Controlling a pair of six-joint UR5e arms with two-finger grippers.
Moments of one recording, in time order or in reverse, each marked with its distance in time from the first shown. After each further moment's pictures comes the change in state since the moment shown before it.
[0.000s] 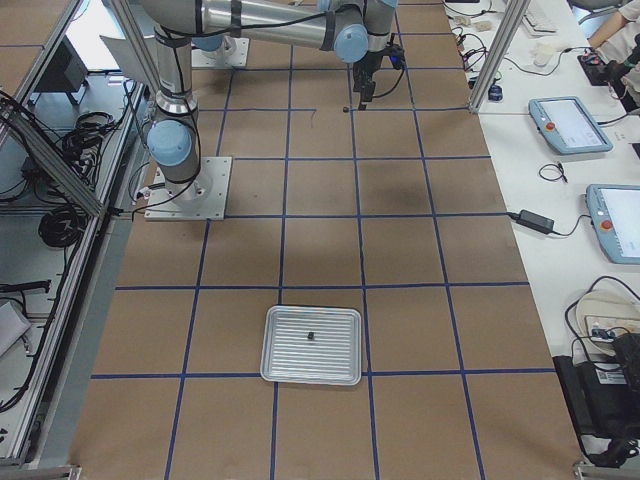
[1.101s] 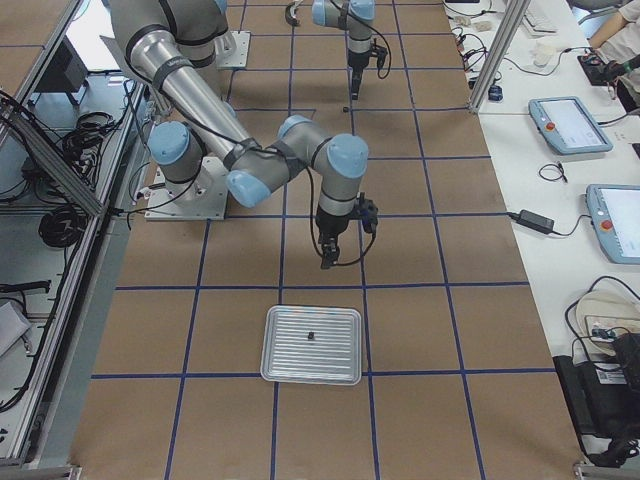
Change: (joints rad) left arm -0.379 -0.458 0.011 0.450 -0.045 -0.214; right arm -0.814 0.038 0.291 -0.571 -0.050 -0.841
